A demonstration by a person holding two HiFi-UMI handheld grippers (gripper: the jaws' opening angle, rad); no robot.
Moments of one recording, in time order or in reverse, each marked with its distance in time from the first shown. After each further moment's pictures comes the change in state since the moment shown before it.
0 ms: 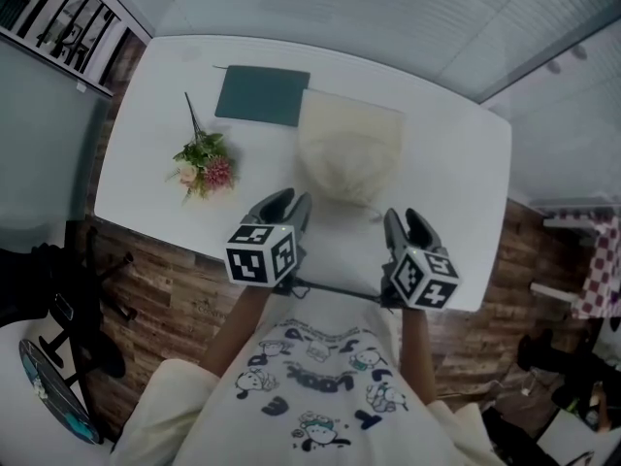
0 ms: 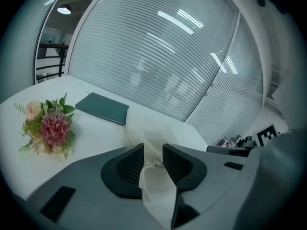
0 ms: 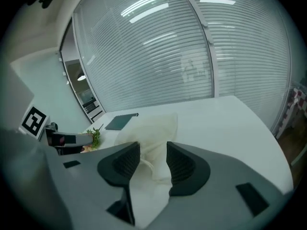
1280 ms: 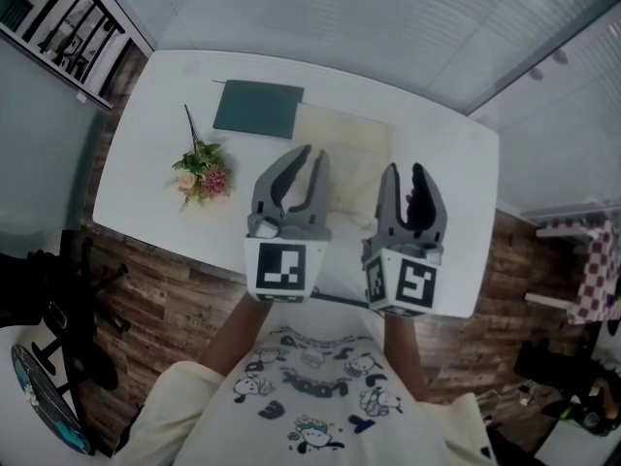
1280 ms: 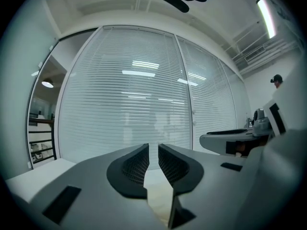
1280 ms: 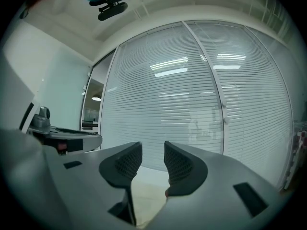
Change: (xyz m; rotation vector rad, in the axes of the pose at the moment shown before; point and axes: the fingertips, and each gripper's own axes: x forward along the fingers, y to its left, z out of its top) left arm -0.066 -0.096 0.146 0.480 -0.622 0.079; right arm -0.069 0.081 0.154 -0.303 -0.673 -0.048
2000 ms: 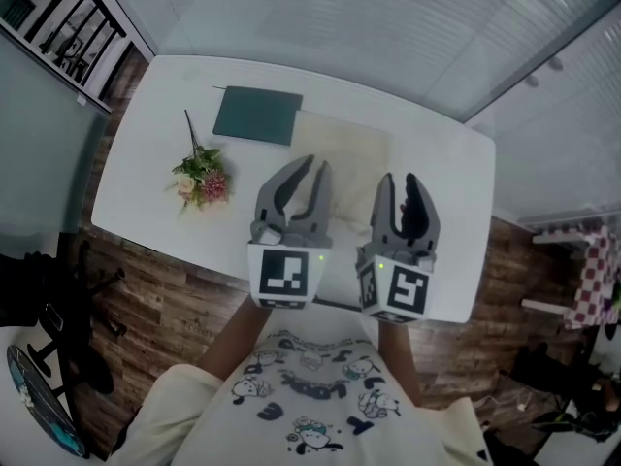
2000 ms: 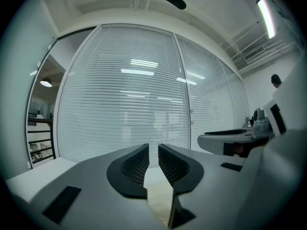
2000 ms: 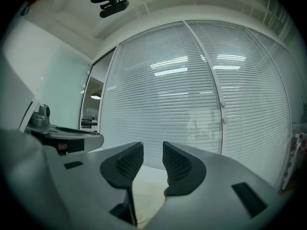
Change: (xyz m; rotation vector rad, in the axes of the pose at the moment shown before) left arm -0.003 -0.007 -0.004 0.008 0.020 -0.013; right arm -0.005 0.004 -0.002 -0.011 0.011 -0.016
